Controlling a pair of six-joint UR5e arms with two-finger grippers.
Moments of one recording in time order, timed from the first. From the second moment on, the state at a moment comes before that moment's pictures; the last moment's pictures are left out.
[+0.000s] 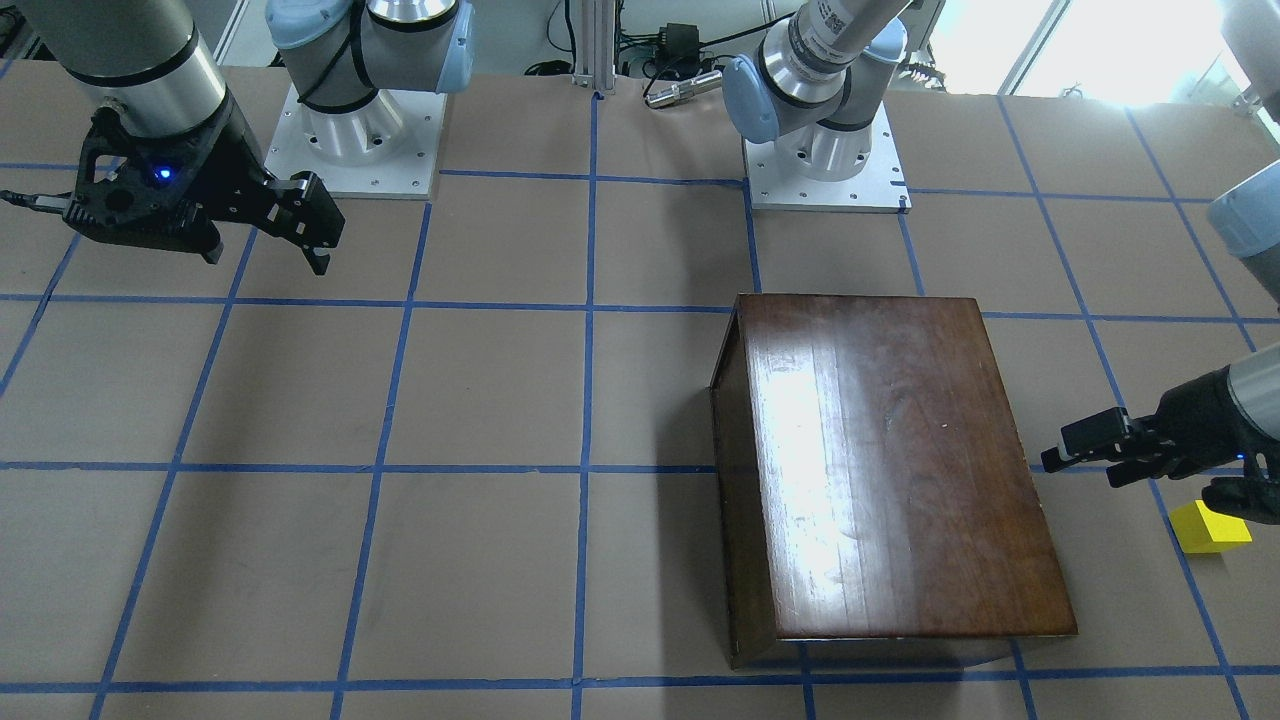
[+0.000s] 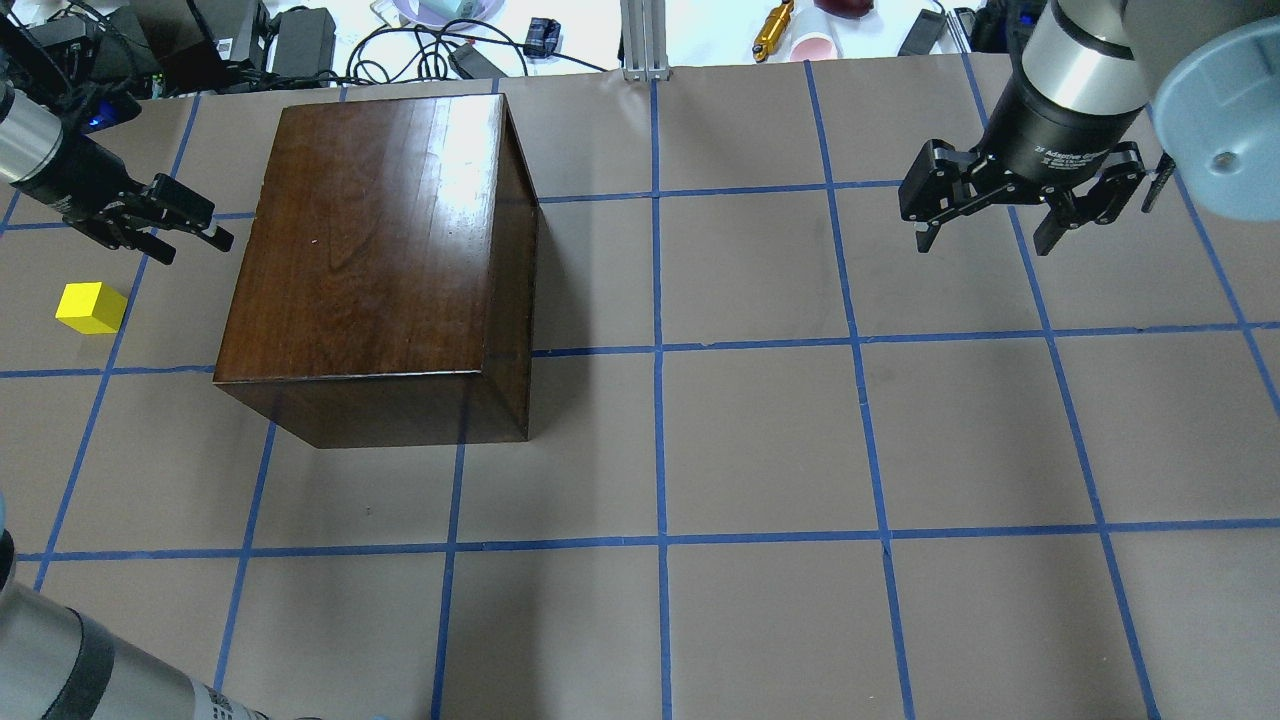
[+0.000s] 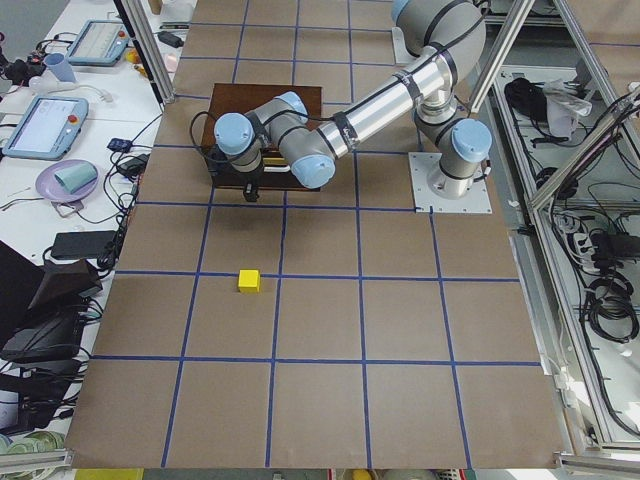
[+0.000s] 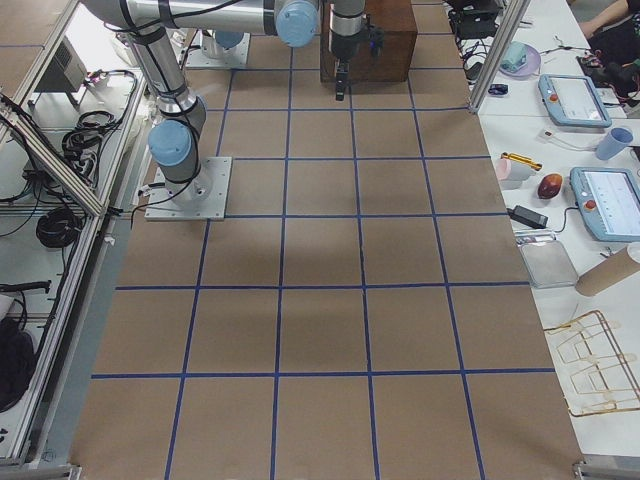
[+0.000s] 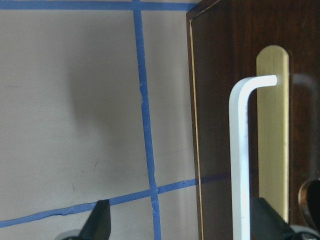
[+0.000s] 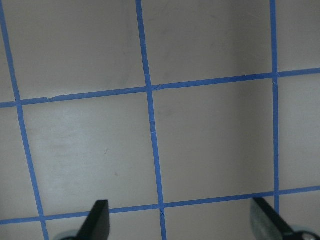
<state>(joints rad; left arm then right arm) -1.04 -1.99 -1.48 -1.42 1.31 0.61 1.52 -1.59 1.63 -1.60 -1.59 0.04</state>
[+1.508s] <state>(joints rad) -1.05 -2.03 -1.52 -1.40 1.24 0.58 1.52 -1.59 1.63 -1.60 -1.59 0.04</state>
